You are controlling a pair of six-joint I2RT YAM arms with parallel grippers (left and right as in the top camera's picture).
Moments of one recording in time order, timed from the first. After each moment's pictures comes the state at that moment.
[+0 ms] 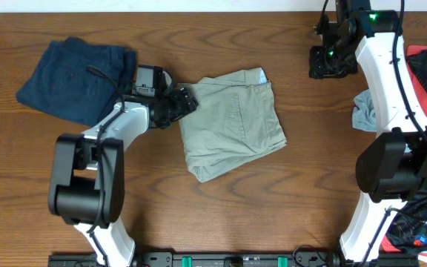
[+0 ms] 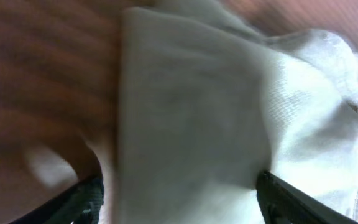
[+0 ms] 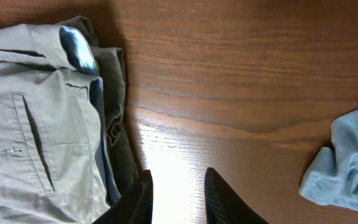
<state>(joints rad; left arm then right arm) -0.16 1.93 1.10 -0.22 0.43 -0.62 0.05 2.08 2.02 -1.27 -0.14 0.01</state>
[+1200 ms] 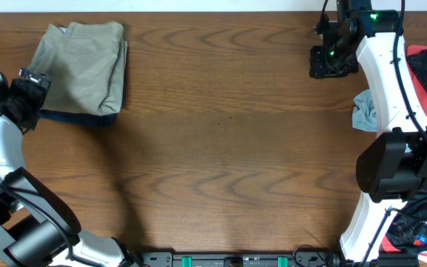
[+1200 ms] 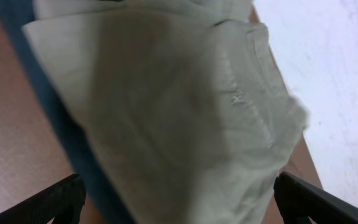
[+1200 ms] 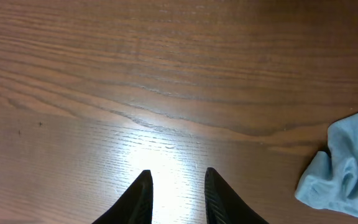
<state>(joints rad) 0.63 1.75 1.27 -0.39 0.41 -0.59 0.05 2.08 2.02 -1.27 -0.14 -0.02</state>
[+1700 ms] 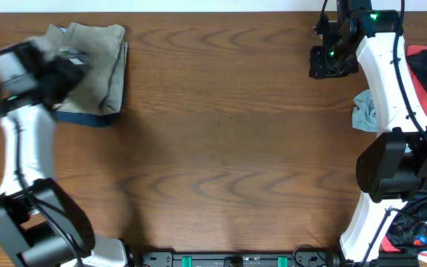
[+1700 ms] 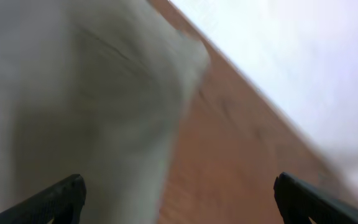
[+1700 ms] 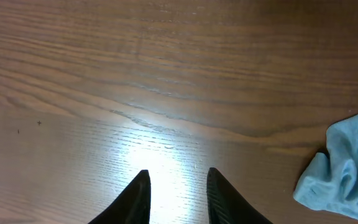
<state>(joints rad) 0.35 1.68 1.27 -0.37 0.46 -0.45 0.05 2.08 2.02 -1.26 -0.14 -0.03</state>
